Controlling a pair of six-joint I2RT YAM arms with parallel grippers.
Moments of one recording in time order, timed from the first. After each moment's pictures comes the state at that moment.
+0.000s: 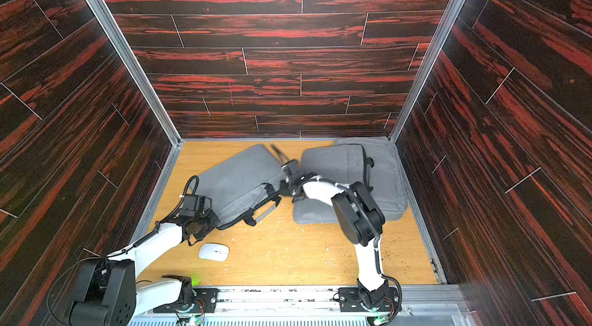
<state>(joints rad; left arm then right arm) -0.12 1.23 0.50 -0.34 0.05 -0.80 0.69 2.01 1.34 -0.30 -0.06 0.53</state>
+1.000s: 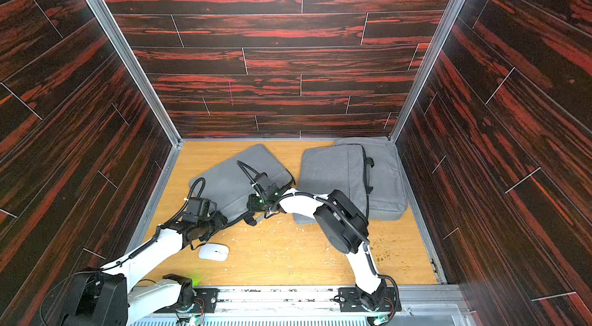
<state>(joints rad) -0.22 1.15 0.47 -0.35 0.06 -0.83 0.91 2.09 1.43 -0.23 -0.16 0.72</state>
